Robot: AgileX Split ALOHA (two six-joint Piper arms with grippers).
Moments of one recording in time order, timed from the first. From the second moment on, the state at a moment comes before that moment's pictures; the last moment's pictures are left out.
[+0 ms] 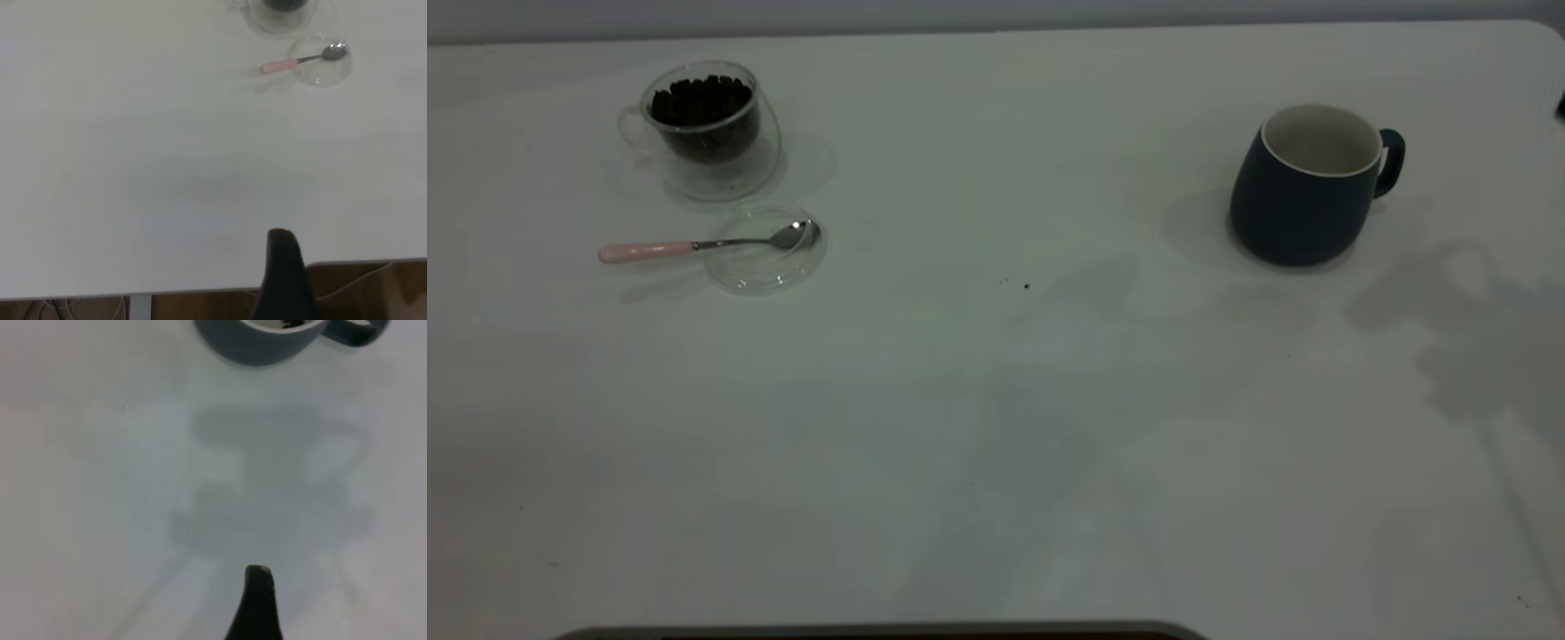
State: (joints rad) left arm 0.00 -0.02 -0.49 -0.04 1.14 0.02; right arm -0.01 1.75 -0.98 0.14 0.54 -0.83
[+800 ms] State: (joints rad) left arm 0.00 -0.02 -0.49 -0.04 1.14 0.02; right arm 0.04 2.25 -1.34 0.13 0.43 -1.09
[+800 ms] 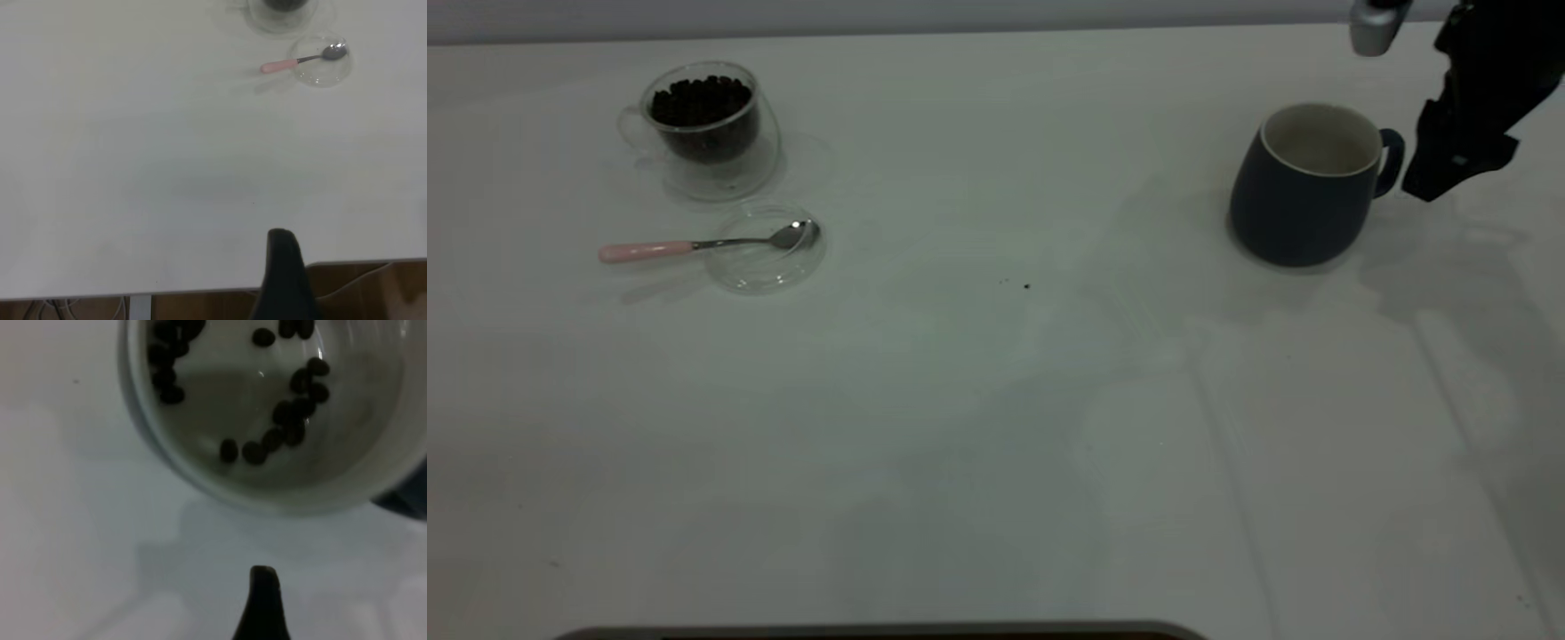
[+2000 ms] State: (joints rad) left arm 0.00 -0.02 -0.49 -0.04 1.14 0.02; right arm 0.42 2.31 -1.41 0.43 0.28 -0.84
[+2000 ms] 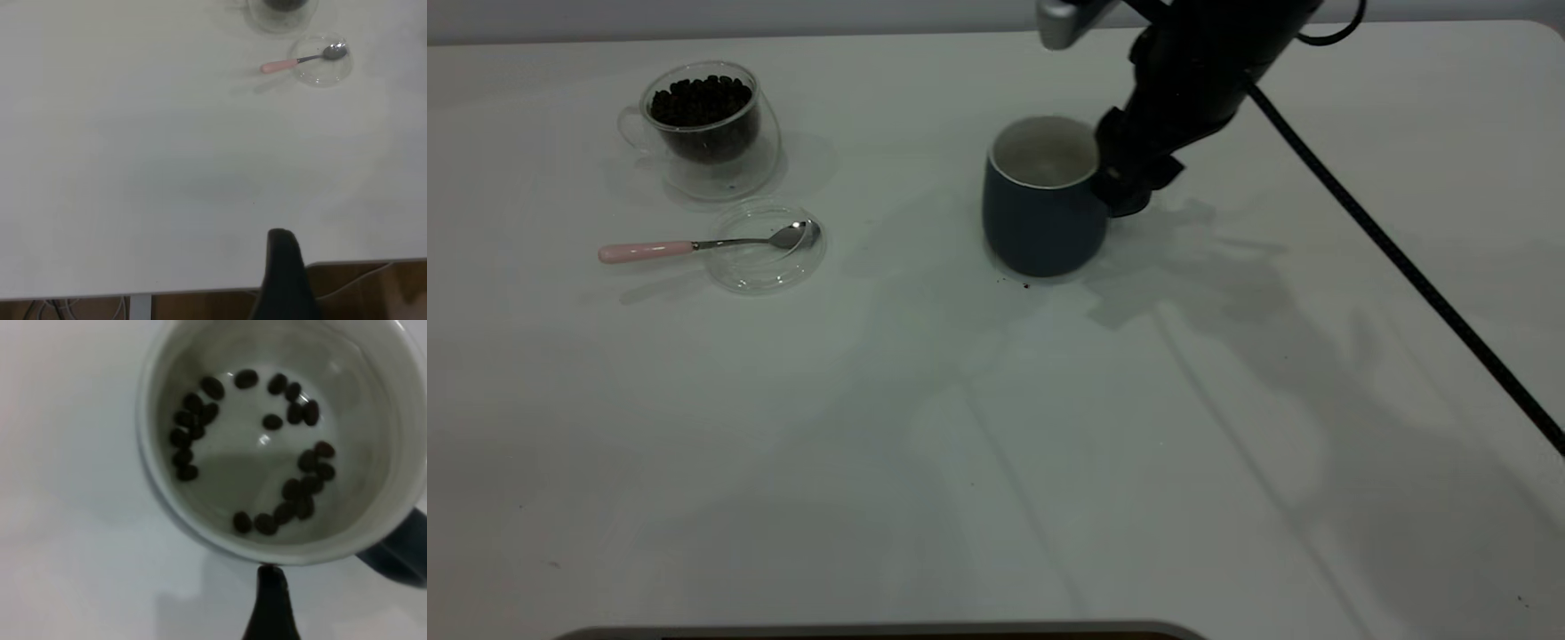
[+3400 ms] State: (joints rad) left arm 0.00 -0.02 -0.49 -0.04 1.14 0.02; right arm 0.38 0.95 -0.99 0.11 1.24 -0.25
